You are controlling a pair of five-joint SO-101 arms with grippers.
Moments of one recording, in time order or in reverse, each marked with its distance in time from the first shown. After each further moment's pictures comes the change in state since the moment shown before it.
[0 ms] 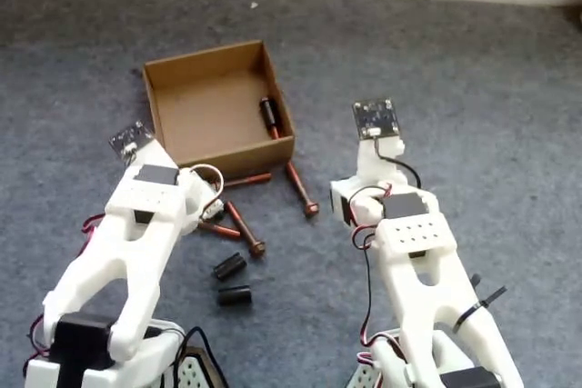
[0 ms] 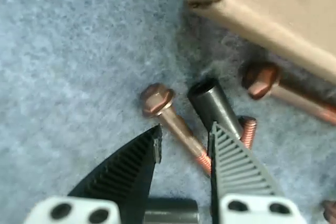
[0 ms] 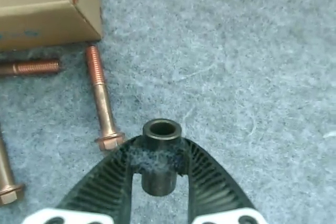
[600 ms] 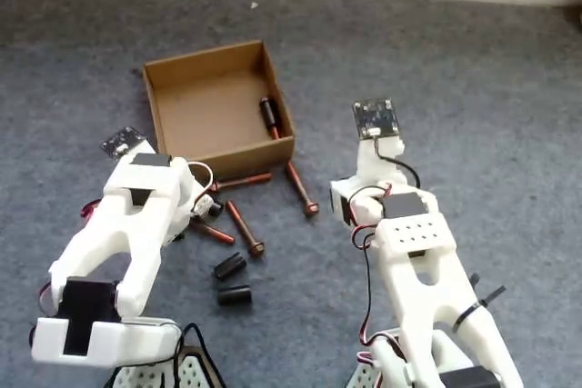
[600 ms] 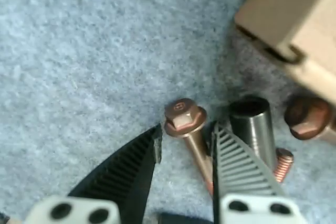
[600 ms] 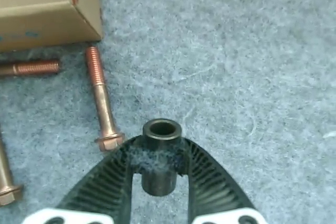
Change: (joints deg) left arm -3.9 10.8 -5.3 3.1 0.2; right arm 0.0 0.1 0.0 0.0 0.0
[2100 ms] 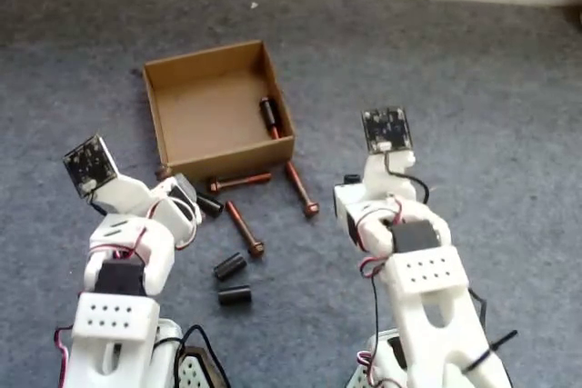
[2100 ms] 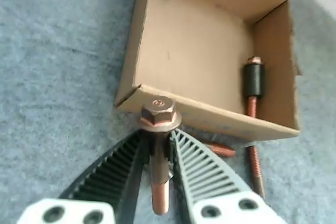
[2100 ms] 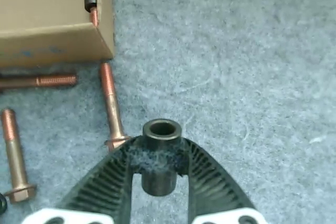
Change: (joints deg) left arm 0.1 -64.9 33.3 -19.3 -14.3; right arm 0.0 -15.0 6.9 0.0 0.0
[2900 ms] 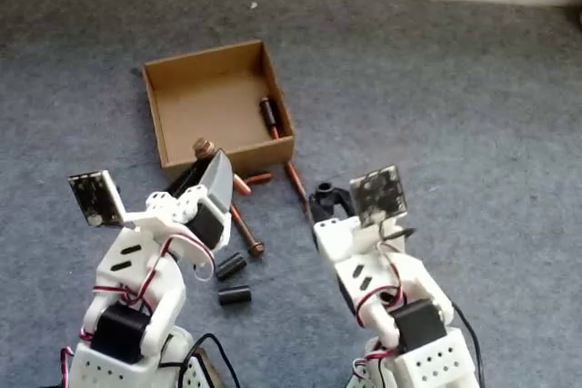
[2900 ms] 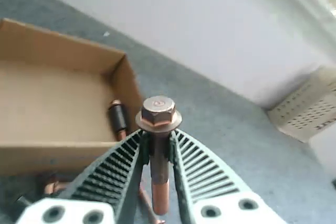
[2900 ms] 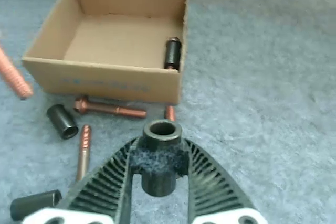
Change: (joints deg) left arm 16.4 -29.4 1.5 -0.4 0.0; right arm -11.0 -41.4 19.4 0.0 0.4
